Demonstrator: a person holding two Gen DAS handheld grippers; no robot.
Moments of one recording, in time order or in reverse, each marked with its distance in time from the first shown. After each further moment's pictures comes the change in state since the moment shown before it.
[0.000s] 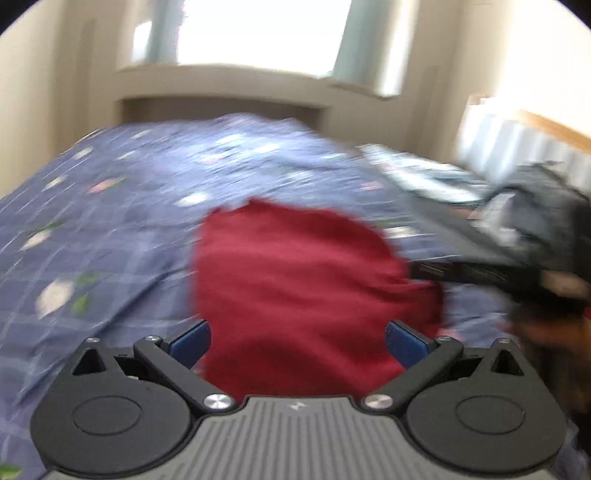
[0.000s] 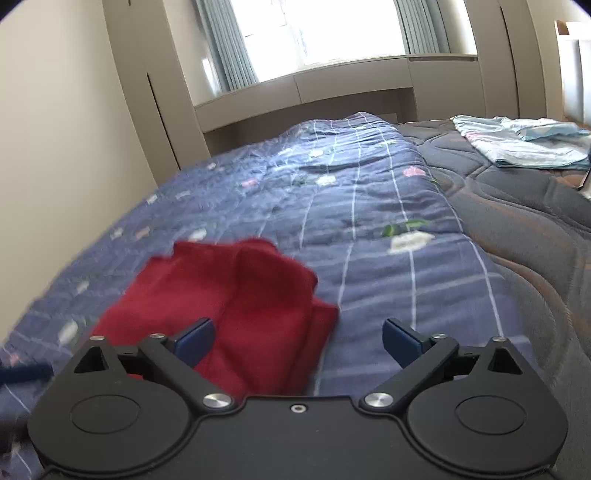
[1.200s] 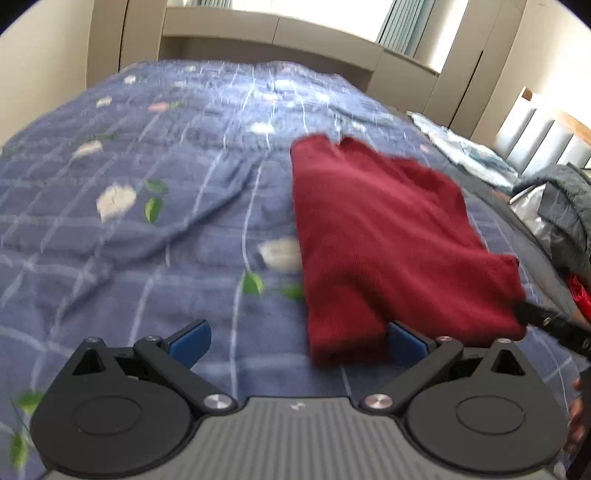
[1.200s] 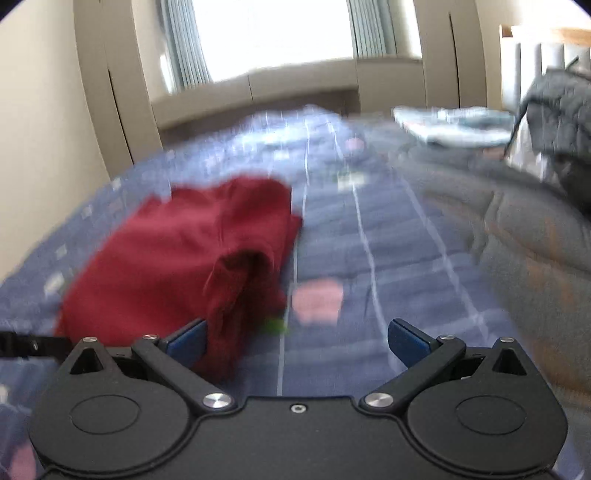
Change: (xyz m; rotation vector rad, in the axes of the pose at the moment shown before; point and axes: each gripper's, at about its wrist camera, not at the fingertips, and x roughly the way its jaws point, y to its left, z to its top) left arm -0.010 0.073 -0.025 -0.108 0.122 0.003; right arm -0.076 0.027 -0.064 0.044 -0.080 -0.139
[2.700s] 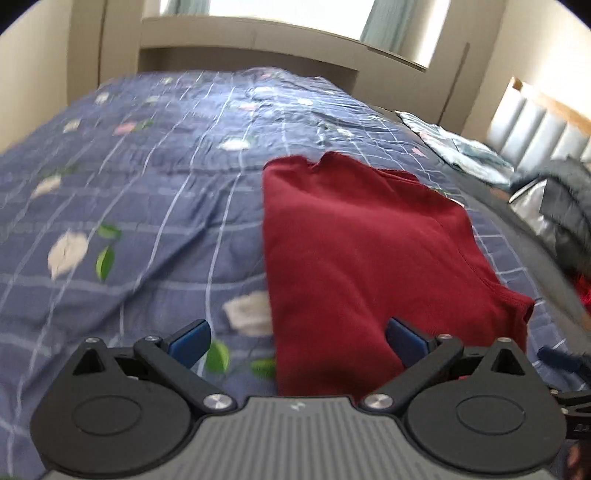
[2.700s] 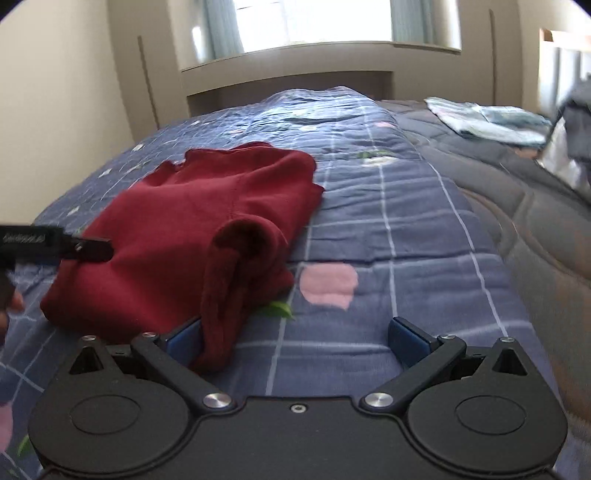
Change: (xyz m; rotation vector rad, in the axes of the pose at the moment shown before) left arm 0.045 -0.015 0.027 0.028 0.014 -0.031; right arm 0.025 -0.002 -0.021 -0.058 0.134 0.056
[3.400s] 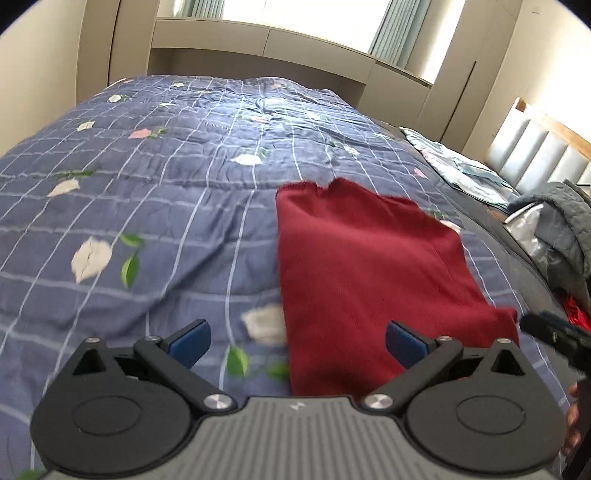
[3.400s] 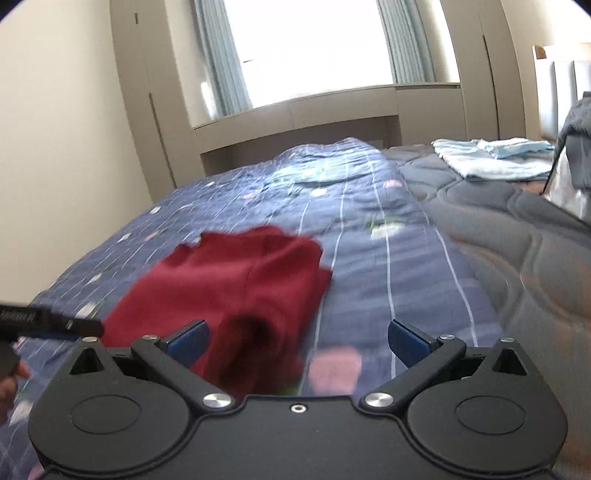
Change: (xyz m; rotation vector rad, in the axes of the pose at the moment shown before) left arm -0.021 0.008 0.017 -0.032 -0.036 0.008; right arm -0.006 -0.012 0.055 0.051 -0.175 0.078
